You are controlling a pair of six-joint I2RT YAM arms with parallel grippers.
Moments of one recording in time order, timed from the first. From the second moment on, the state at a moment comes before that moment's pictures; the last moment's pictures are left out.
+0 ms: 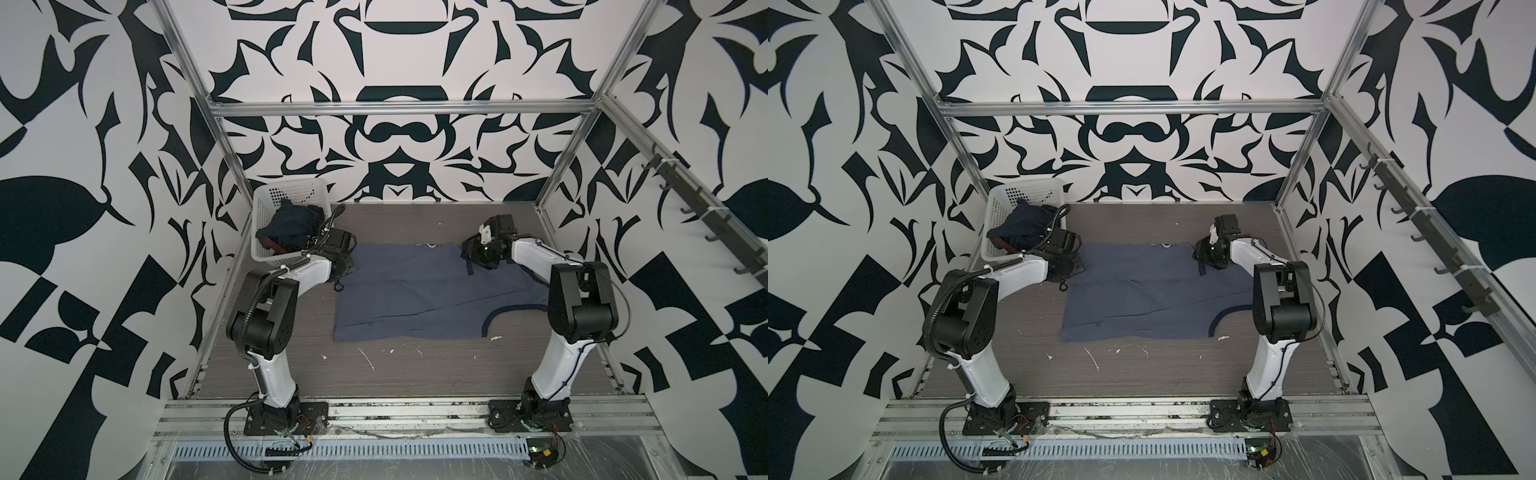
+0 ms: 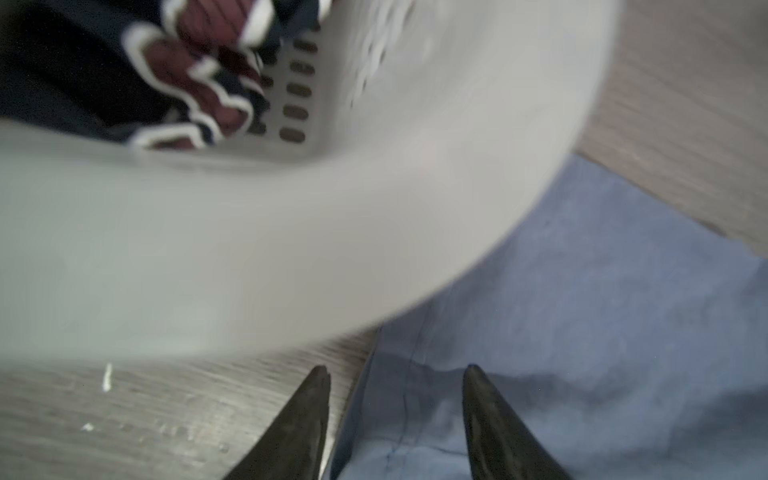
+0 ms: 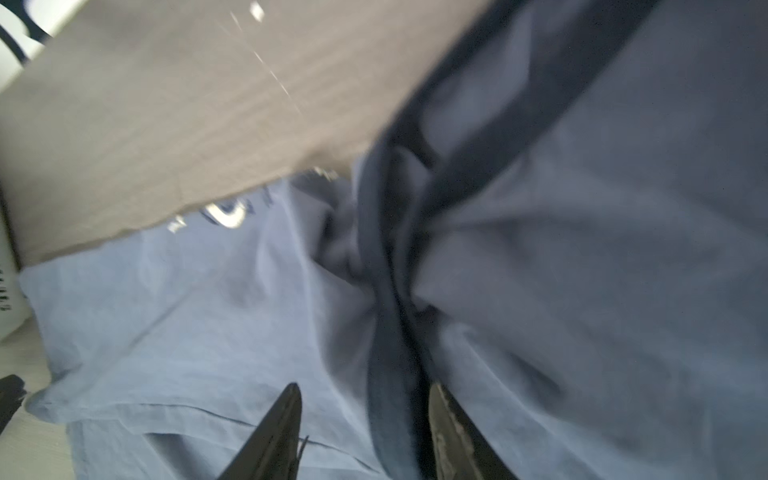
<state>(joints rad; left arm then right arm) -0.34 1.82 1.12 -0.32 -0.16 -0.66 0.08 1.88 1.26 -0.44 -0.30 0.42</state>
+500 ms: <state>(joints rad) -0.34 1.86 1.15 -0.32 -0.12 -0.65 0.11 1.90 1.26 -0.45 -0.32 0.40</state>
